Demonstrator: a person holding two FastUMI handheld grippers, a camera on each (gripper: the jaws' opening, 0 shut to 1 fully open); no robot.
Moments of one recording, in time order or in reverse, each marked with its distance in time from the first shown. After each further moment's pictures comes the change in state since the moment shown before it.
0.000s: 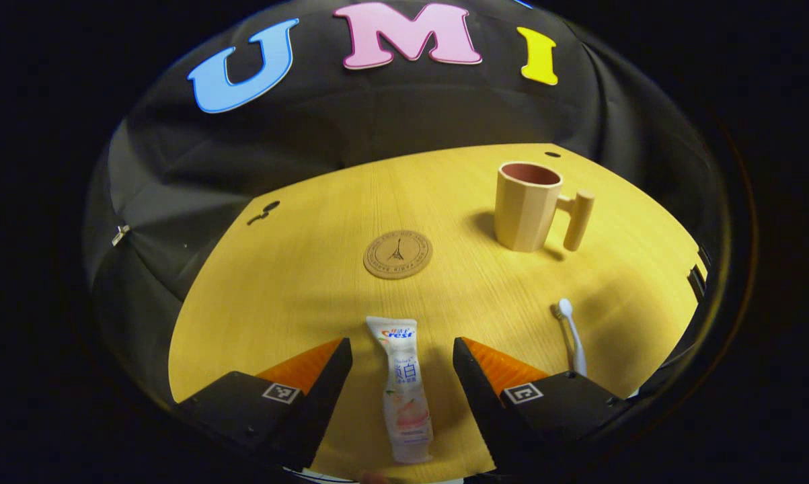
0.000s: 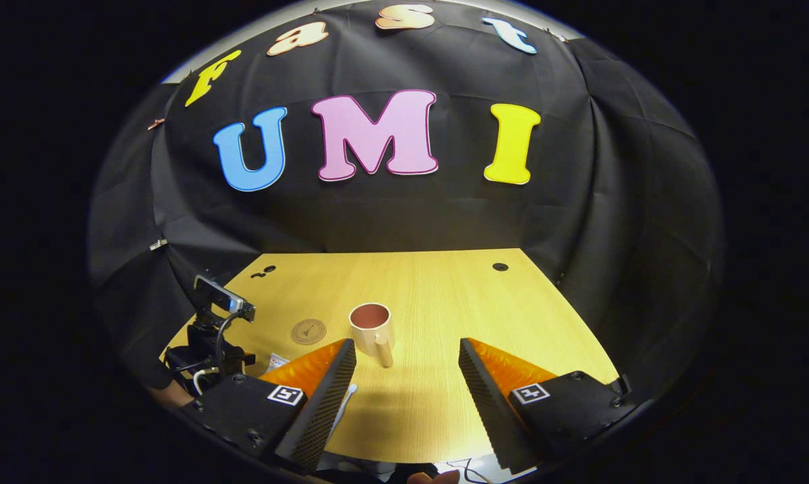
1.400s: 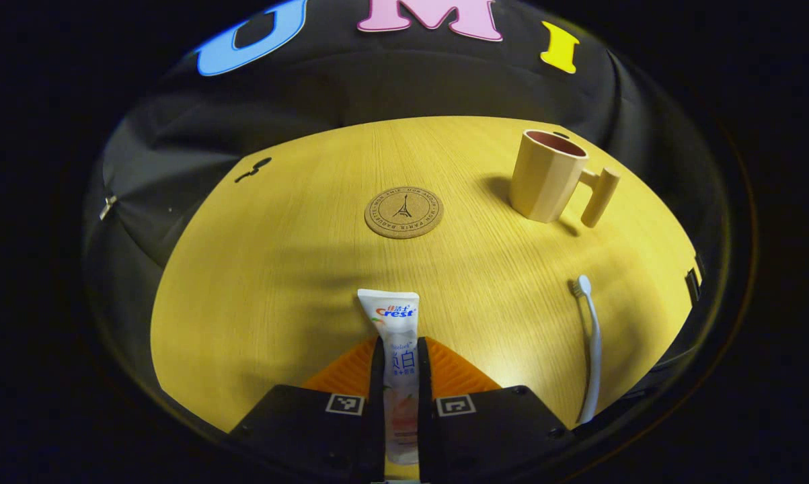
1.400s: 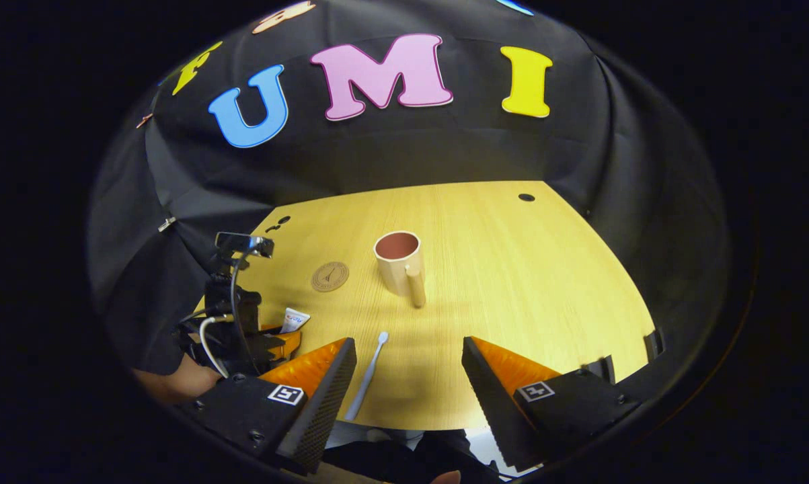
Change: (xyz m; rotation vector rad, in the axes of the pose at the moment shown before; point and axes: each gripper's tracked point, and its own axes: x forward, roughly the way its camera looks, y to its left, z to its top) left arm 0.012 0.012 -0.028 -0.080 0.142 -0.085; right arm 0.004 0.049 -0.089 0.080 0.300 0.076
